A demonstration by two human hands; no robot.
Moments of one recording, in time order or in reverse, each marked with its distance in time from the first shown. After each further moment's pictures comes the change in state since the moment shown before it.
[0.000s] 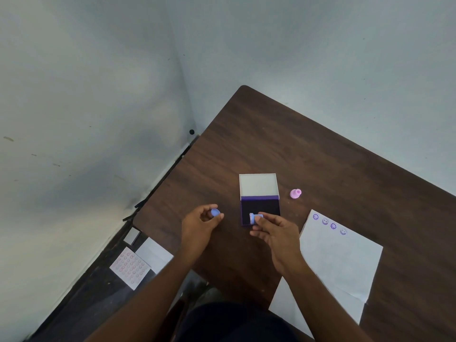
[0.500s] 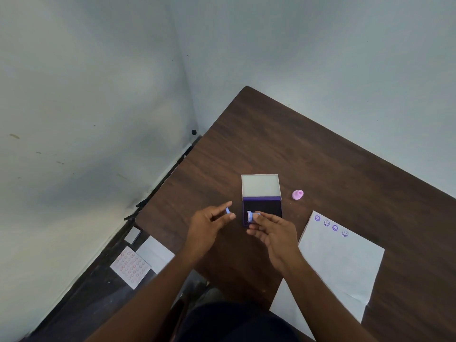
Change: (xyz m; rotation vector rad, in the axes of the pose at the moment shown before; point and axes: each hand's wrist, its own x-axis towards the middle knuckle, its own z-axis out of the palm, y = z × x) left_hand -0.009 0.023 -0.004 -0.152 -0.205 0.155; right_hand 0.000 -0.002 0.009 0.084 -0.048 0.074
